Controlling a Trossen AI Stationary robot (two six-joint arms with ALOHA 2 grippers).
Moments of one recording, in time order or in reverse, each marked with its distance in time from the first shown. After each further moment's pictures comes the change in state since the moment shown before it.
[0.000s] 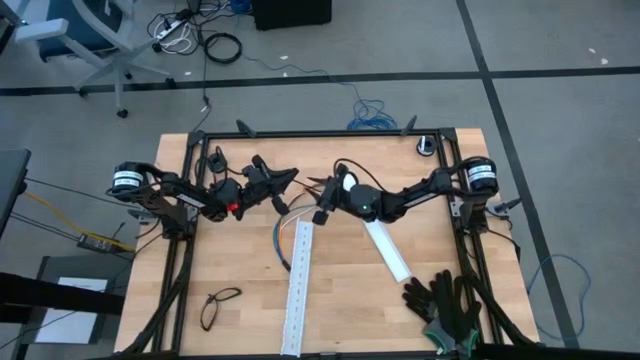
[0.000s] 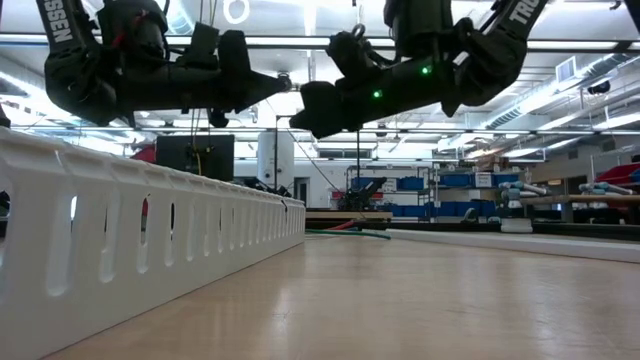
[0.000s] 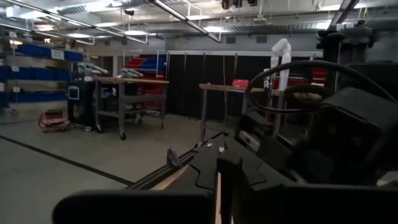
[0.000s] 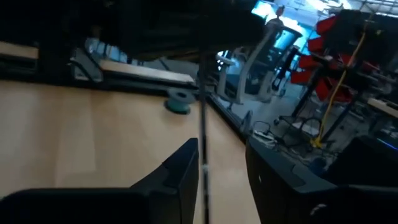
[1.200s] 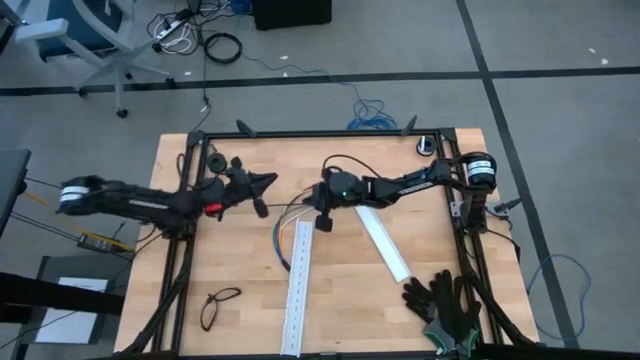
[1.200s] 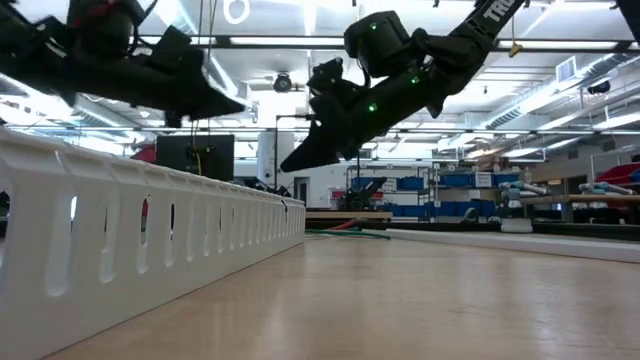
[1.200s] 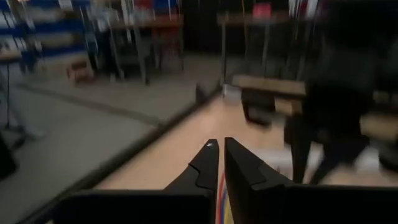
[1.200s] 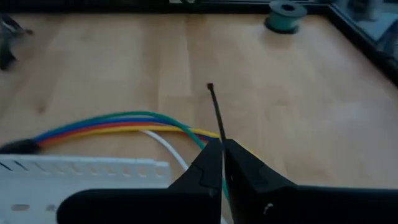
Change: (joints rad) left arm -0.002 -0.562 -0.109 -0.791 -0.064 0.004; right arm -0.107 0.000 0.135 -0.541 -0.502 0.270
